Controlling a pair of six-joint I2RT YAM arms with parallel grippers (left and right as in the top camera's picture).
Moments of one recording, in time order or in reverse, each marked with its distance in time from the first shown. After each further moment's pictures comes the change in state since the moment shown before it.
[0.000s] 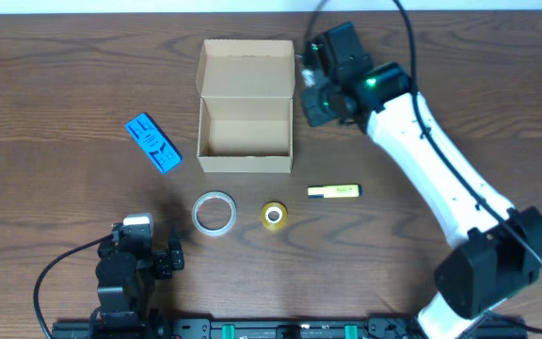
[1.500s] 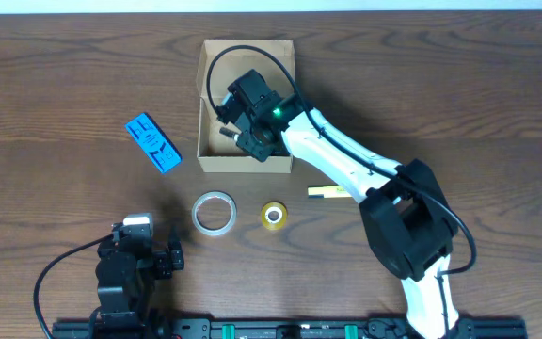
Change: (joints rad) left arm 0.000 0.000 0.000 0.000 0.000 0.000; right arm 0.195 0.324 0.006 0.181 -0.009 -0.346
